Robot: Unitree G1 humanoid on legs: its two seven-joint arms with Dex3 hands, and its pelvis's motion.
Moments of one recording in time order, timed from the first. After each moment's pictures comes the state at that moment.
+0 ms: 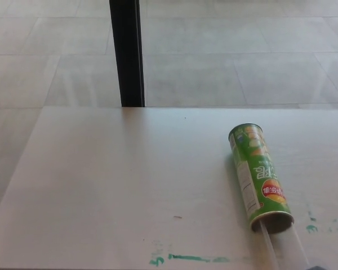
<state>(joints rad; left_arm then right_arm) -0.05 0.69 0.12 1.32 0.07 -0.04 -0.23 0.36 -0.79 0.11 -0.41 -0.86 -0.11 0.19</state>
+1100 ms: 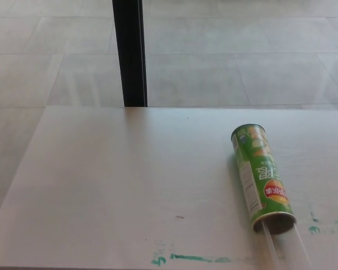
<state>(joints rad) -0.03 0.69 0.13 1.32 0.07 -0.04 -0.22 0.60 -0.61 -0.71 -0.28 -0.52 -0.13 0.16</state>
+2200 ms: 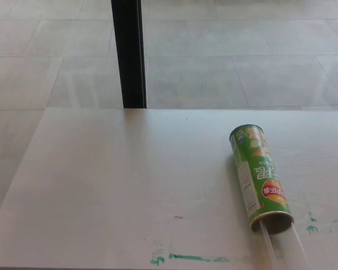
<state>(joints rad) -0.03 0.69 0.11 1.32 0.07 -0.04 -0.22 0.48 -0.44 -0.76 0.59 -0.39 -0.04 -0.09</state>
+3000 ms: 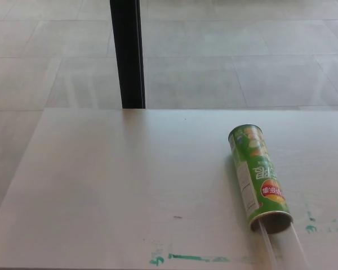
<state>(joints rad) -0.05 0.69 0.13 1.32 0.07 -0.04 -0.23 0.42 -0.51 -0.56 0.93 -0.13 -0.21 0.10</state>
